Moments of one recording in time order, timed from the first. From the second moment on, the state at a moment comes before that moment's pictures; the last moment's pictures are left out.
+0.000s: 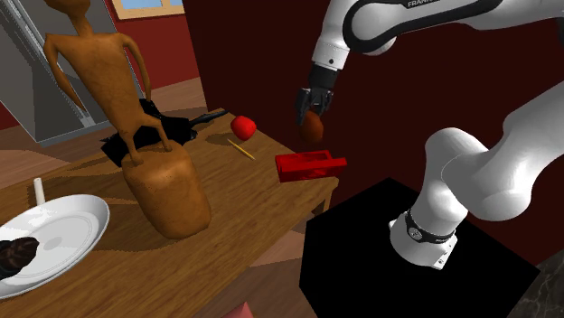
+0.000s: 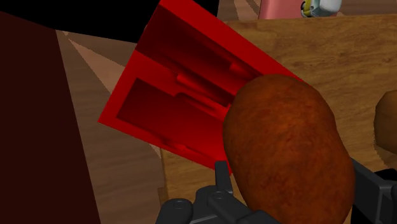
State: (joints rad) arm -0.59 -0.64 -0.57 -2.49 -0.03 2.07 0.29
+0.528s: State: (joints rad) arm -0.59 -0.61 -0.61 -2.57 -0.04 2.17 0.26
